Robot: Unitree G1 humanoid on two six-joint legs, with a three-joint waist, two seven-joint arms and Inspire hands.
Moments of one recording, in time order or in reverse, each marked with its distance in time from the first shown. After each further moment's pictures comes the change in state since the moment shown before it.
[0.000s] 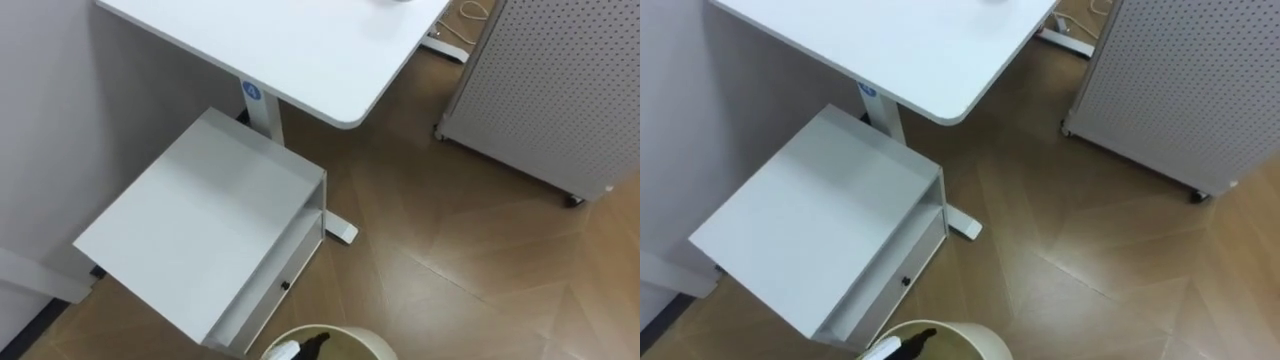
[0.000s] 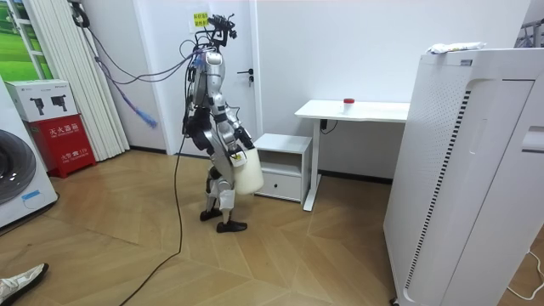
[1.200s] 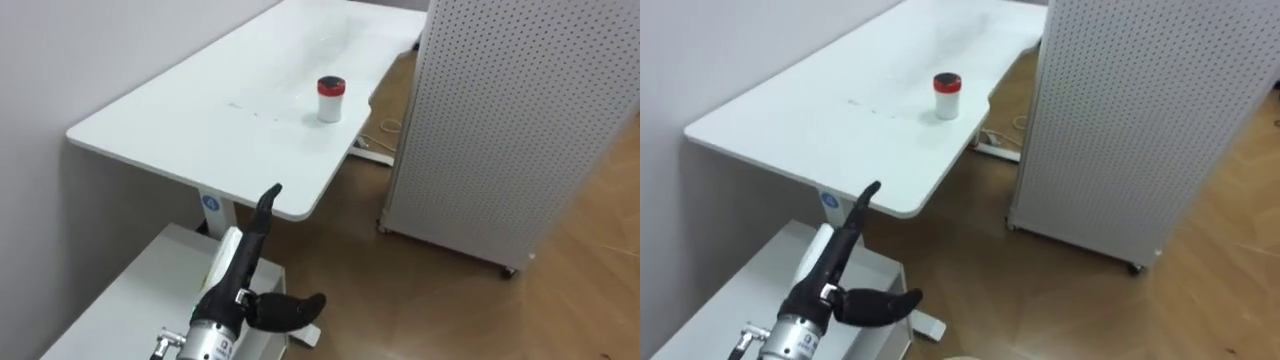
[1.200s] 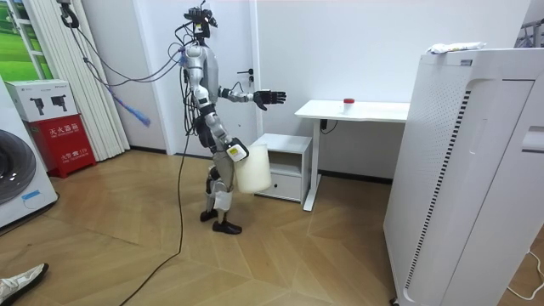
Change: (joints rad) left arm 0.193 0.064 0.215 -0.630 -0.197 -0.080 0.207; right arm 0.213 -0.040 -0.196 -0.099 -0.082 0.001 0.003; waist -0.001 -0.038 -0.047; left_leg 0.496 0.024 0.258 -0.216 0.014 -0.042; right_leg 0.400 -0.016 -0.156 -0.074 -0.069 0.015
